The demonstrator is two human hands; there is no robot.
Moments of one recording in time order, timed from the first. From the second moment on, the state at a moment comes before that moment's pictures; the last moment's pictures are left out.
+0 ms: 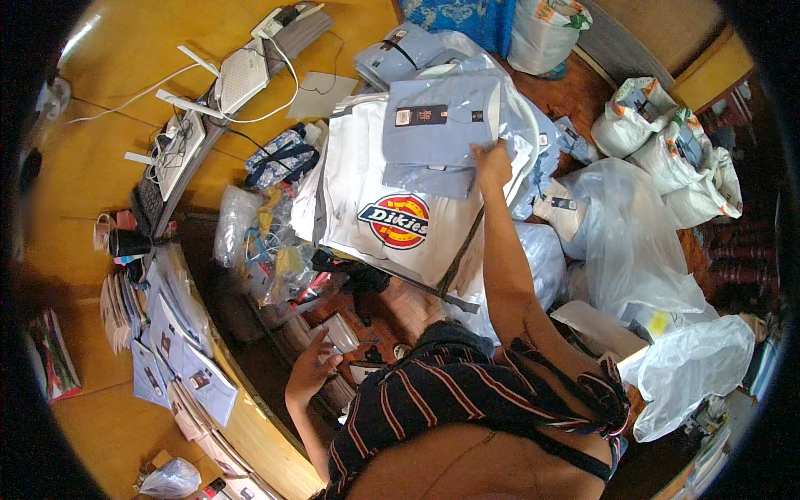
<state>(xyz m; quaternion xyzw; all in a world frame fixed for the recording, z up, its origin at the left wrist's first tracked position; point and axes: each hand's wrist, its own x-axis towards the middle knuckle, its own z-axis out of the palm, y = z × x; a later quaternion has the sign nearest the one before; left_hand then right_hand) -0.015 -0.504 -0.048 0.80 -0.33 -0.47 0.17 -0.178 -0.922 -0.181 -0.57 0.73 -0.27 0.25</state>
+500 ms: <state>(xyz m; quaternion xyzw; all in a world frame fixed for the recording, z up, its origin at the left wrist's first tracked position) 0.012 -0.522 -0.089 0.68 -0.21 -0.43 0.56 -0.132 -0.782 -0.018 -0.79 -0.05 -0.17 0.59</state>
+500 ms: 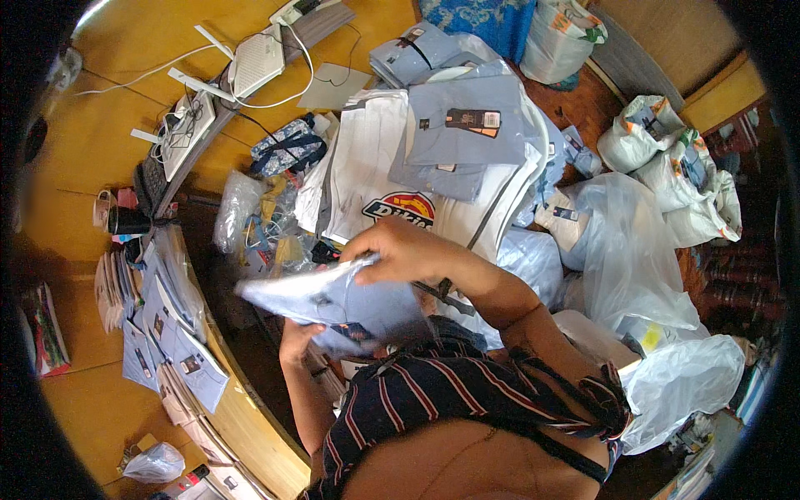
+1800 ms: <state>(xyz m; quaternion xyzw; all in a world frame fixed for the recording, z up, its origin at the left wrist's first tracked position) -0.060 -0.453 -0.028 0.70 0.23 -0.11 0.66 -0.121 -0.811 -0.149 -0.74 0.34 -0.28 0.50</state>
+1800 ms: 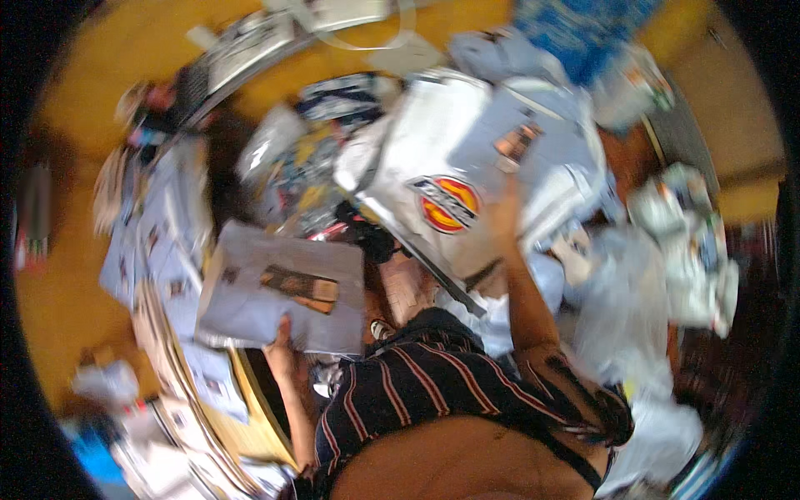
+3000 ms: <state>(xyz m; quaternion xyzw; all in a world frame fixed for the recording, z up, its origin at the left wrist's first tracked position) -0.045 -0.362 -0.046 0.76 0.06 -0.07 0.65 -0.059 -0.690 -0.129 -0.56 0.13 -0.02 0.82</state>
